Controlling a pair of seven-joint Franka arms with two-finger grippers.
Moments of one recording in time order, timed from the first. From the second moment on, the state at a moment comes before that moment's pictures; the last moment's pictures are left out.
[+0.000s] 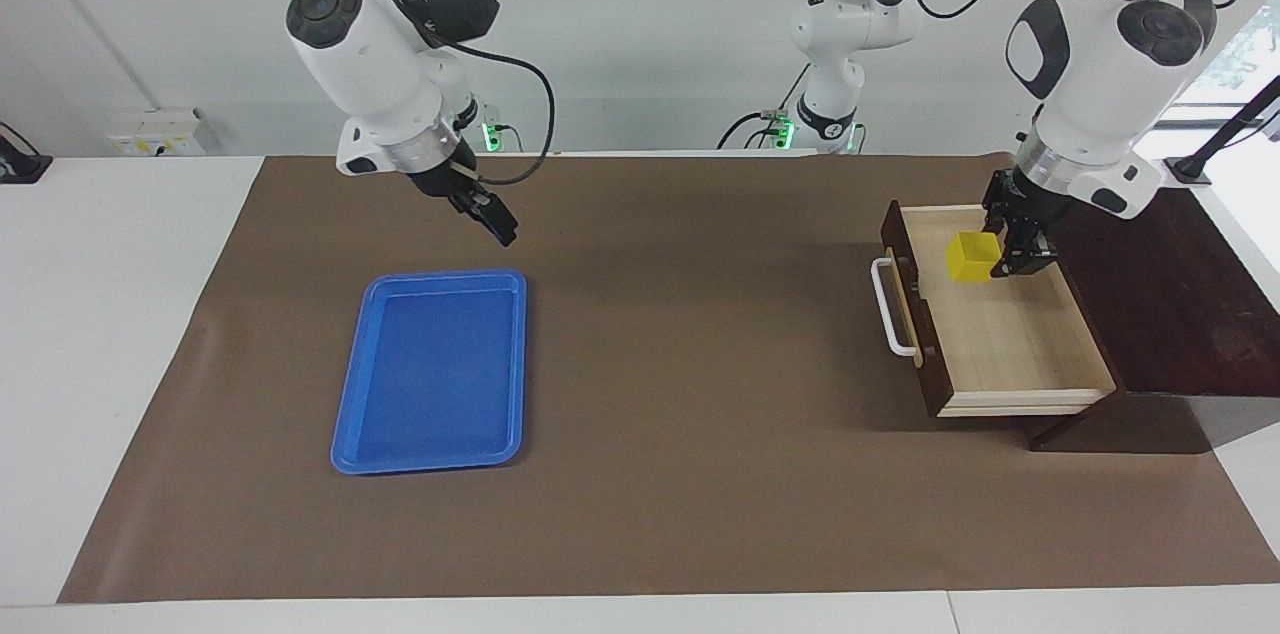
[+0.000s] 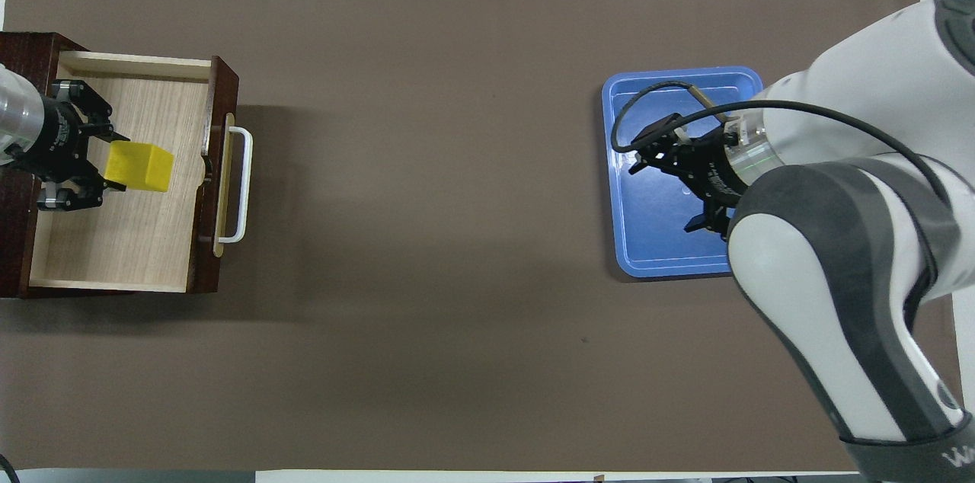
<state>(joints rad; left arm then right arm) 0.01 0.05 -0.12 -1.71 0.07 1.75 -1.64 0.23 0.06 0.03 -1.76 0.29 1.78 1.08</state>
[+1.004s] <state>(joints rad) -0.48 0.05 -0.13 -1.81 0.04 1.91 -2.40 0.45 0.19 0.03 -1.83 0.70 2.18 1.59</state>
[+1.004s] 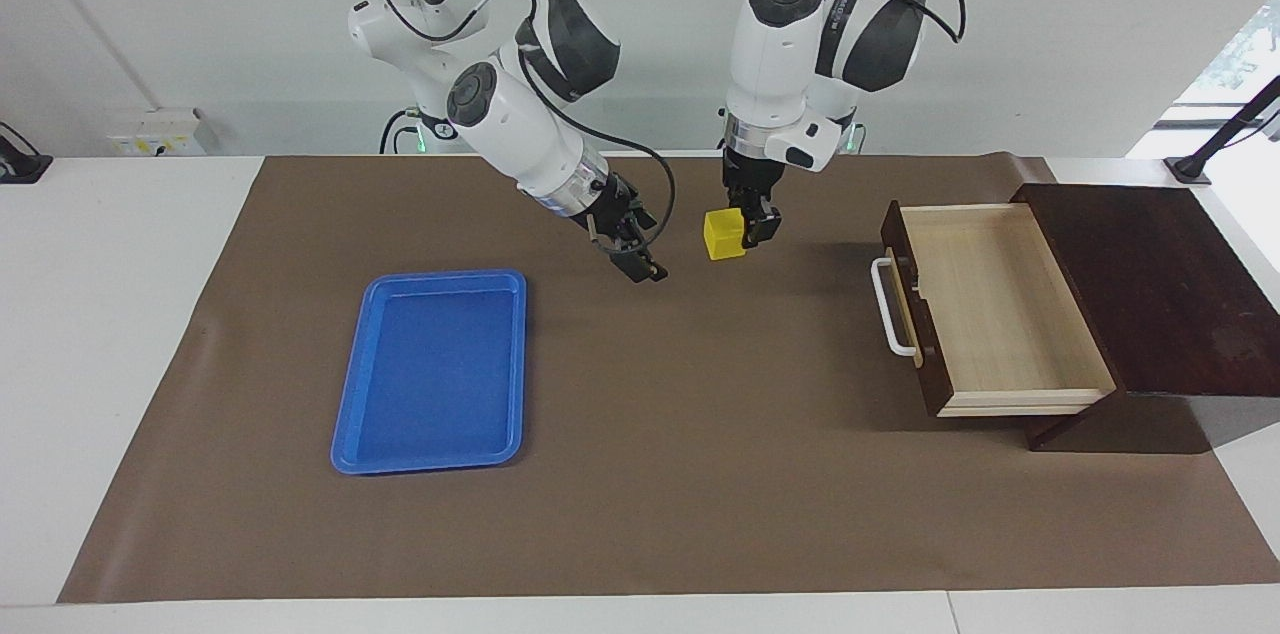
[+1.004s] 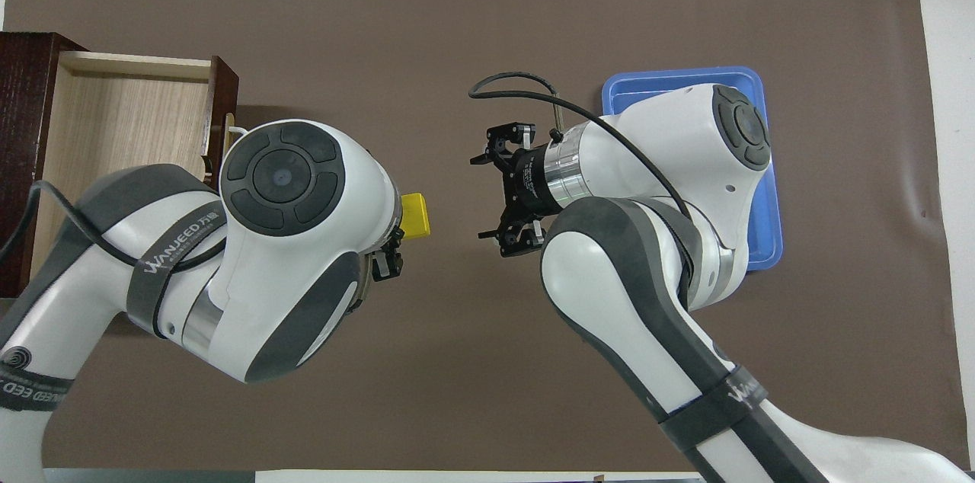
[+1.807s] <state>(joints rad) -0.52 0.06 -0.13 -1.81 0.03 1.97 -2.43 0.47 0.27 0.03 -1.78 0.77 2.13 1.47</state>
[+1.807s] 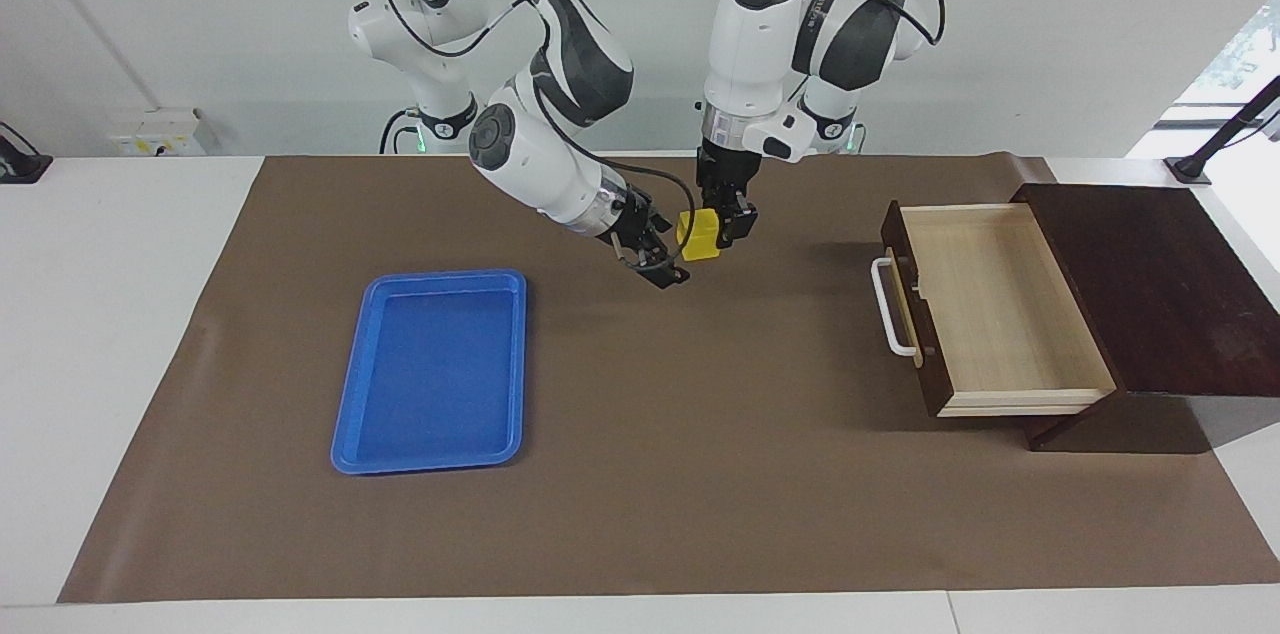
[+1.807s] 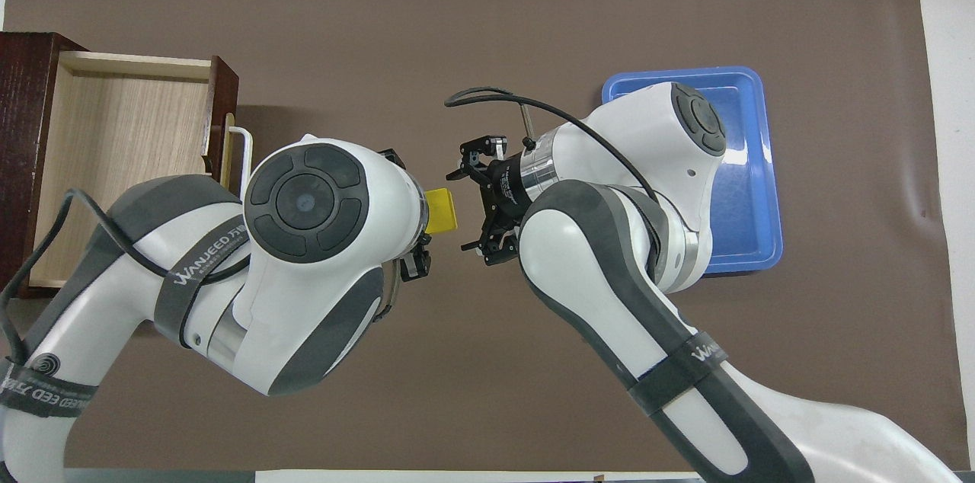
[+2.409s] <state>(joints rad) -0.52 0.06 -0.13 -1.82 0.03 1.97 -2.43 0.48 0.27 0.03 -1.77 0.77 2.10 1.47</state>
